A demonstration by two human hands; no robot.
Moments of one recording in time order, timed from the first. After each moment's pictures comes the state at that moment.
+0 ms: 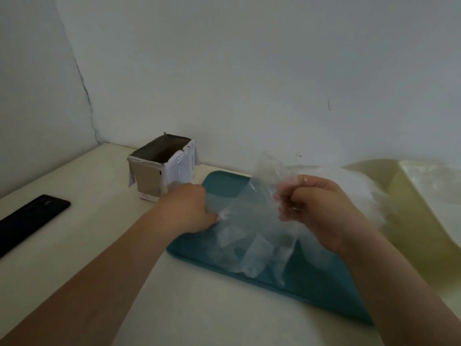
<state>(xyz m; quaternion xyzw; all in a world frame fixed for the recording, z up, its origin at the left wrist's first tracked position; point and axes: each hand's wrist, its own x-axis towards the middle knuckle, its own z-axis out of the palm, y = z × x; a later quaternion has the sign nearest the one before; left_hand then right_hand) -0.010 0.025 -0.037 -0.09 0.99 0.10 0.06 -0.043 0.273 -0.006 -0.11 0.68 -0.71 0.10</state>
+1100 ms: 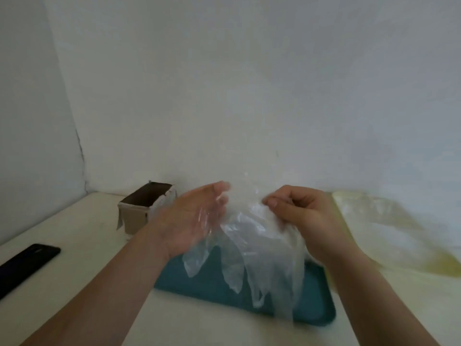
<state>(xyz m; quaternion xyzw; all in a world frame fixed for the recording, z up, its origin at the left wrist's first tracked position) 0.034 0.084 0.050 0.03 0.53 0.85 0.05 0.004 0.322 0.056 -0.25 0.70 -0.67 -0.06</state>
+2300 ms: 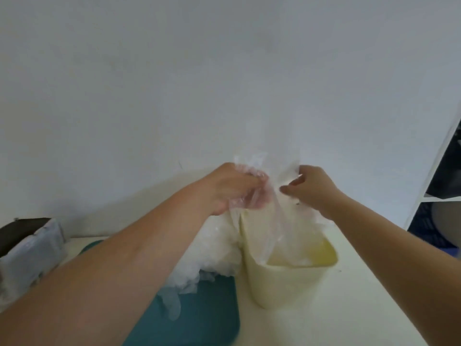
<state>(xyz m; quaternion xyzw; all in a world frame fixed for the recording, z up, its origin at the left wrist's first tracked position) -0.075 0.330 0.116 0.14 0.72 0.67 0.15 -0.084 0.548 0.091 0.04 0.89 -0.43 -0.15</state>
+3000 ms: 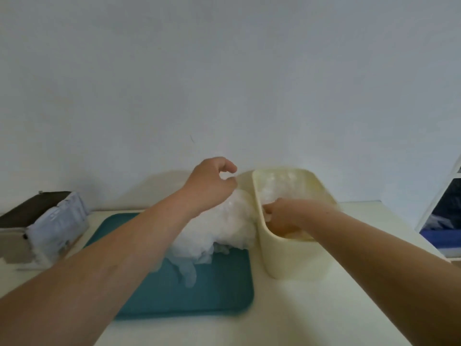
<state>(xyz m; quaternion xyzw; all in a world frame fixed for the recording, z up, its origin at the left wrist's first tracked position) -0.079 0.271 0.055 0.12 0.89 0.44 -0.08 -0.079 0.468 0.027 -0.05 0.98 0.04 0.20</state>
